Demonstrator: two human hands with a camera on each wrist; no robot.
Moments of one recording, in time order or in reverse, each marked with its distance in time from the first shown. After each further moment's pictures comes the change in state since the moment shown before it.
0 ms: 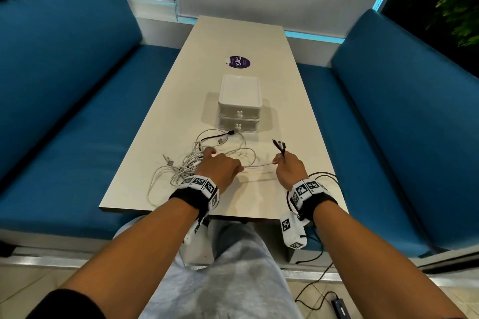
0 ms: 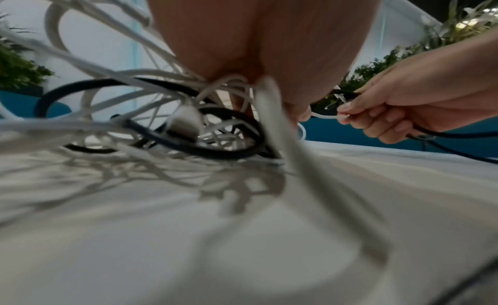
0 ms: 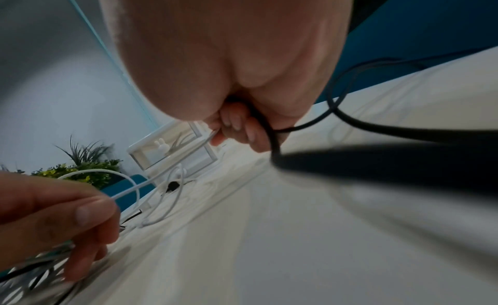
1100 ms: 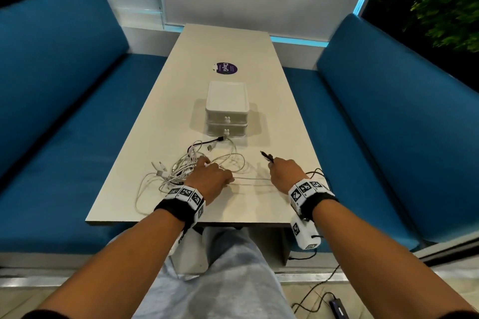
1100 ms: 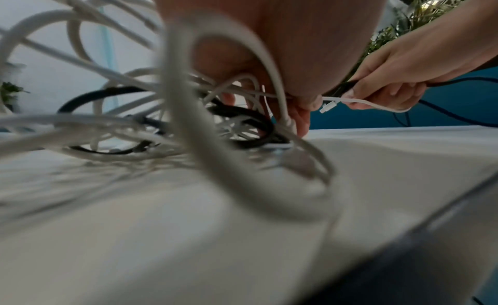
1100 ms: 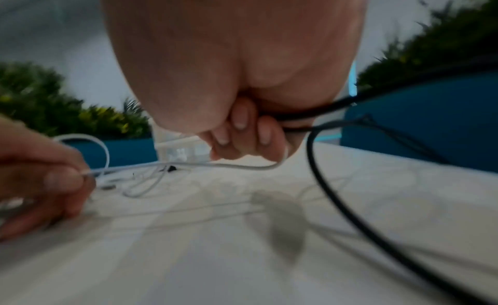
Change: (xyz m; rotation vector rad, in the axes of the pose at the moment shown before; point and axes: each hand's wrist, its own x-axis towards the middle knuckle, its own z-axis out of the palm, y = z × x) left_hand 0.001 -0.004 0.015 0.098 0.013 0.142; right_hand -0.002 0.002 -0.023 -0.516 -0.134 -0.039
